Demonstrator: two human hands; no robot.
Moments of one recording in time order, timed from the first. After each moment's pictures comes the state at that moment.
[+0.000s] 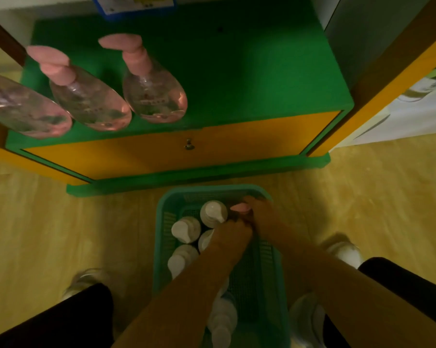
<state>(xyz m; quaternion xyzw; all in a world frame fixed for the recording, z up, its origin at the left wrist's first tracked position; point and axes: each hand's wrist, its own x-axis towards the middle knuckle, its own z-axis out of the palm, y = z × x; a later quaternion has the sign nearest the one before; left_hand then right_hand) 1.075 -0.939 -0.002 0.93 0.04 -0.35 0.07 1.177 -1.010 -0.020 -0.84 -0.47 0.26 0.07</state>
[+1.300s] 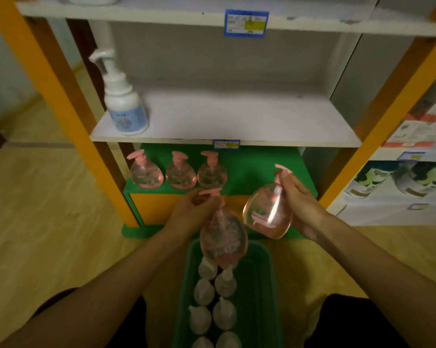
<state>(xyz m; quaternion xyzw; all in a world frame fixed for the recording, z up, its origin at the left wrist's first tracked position) 0.961 -0.871 0.311 0.65 0.36 0.16 0.65 1.147 -1.006 0.308 -0.68 -0.14 0.38 0.61</state>
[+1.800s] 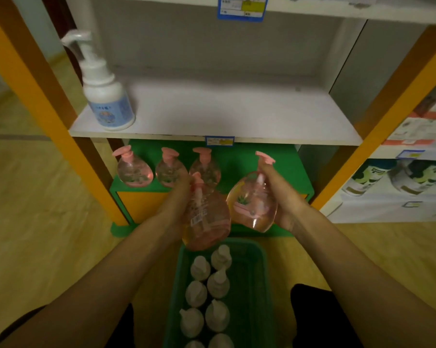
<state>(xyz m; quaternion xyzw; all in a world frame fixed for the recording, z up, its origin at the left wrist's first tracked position) 0.987 -0.844 0.311 0.43 0.42 0.10 0.79 1.150 -0.967 0.308 -0.66 -0.07 0.46 0.60</state>
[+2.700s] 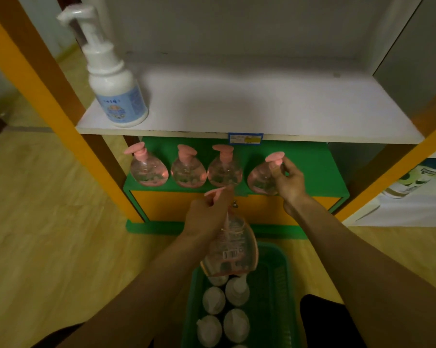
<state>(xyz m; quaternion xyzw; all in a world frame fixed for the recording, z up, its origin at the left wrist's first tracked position) 1.000 -0.842 0.278 0.59 0.48 0.14 0.63 1.187 -0.891 0.244 -0.72 -0.13 0.25 0.63</state>
